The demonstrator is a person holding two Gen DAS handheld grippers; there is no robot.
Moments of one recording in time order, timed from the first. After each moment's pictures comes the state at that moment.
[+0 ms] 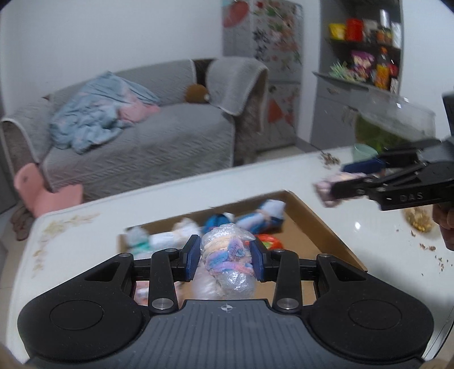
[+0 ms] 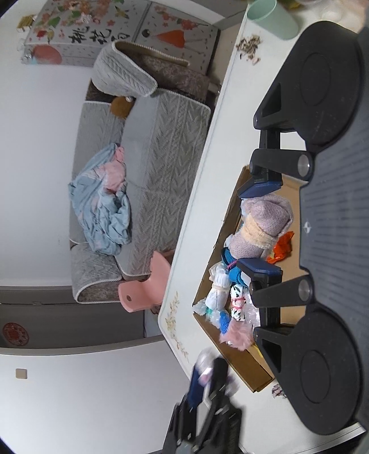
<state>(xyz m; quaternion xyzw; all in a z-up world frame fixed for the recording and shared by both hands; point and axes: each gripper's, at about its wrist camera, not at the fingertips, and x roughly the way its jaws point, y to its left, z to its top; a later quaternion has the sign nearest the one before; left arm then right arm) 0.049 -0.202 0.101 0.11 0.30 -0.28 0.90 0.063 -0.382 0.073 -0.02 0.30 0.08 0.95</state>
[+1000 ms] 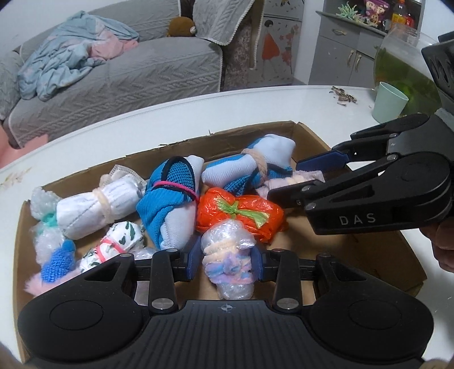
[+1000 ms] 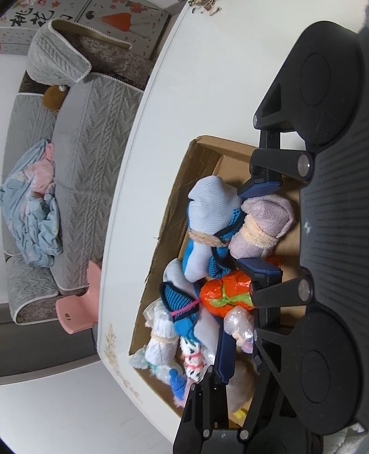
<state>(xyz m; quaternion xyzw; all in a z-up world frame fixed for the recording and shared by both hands) 0.125 -0.271 -0.001 0.13 0.42 -0.28 0.85 0.145 -0.396 -0.013 -0.01 0.42 0.07 0.90</state>
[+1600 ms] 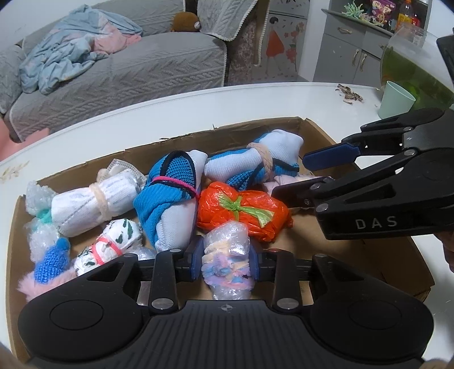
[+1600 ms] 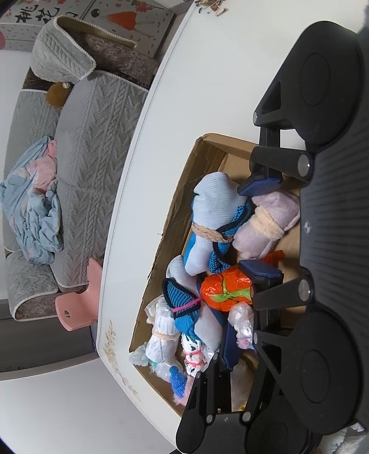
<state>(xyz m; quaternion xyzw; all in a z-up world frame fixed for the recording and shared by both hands) 0.131 -0.273 -0.007 0.13 0.43 -0.27 0.85 0.147 -0.393 -0.005 -0.02 0.42 0.08 0.90</state>
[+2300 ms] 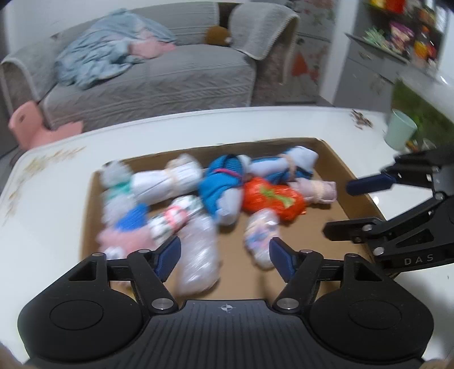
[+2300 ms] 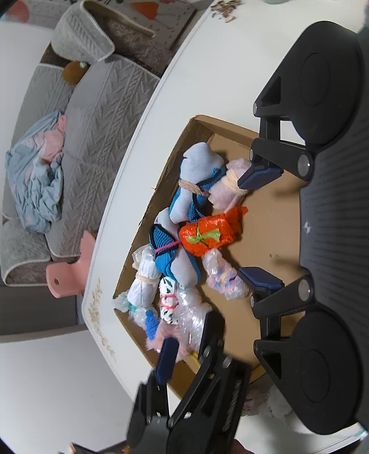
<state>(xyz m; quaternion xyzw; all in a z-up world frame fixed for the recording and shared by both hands) 0.089 -0.210 0.039 0.08 0.41 -0.22 0.88 0.101 -0.358 0.022 -0.06 0.43 0.11 0.90</state>
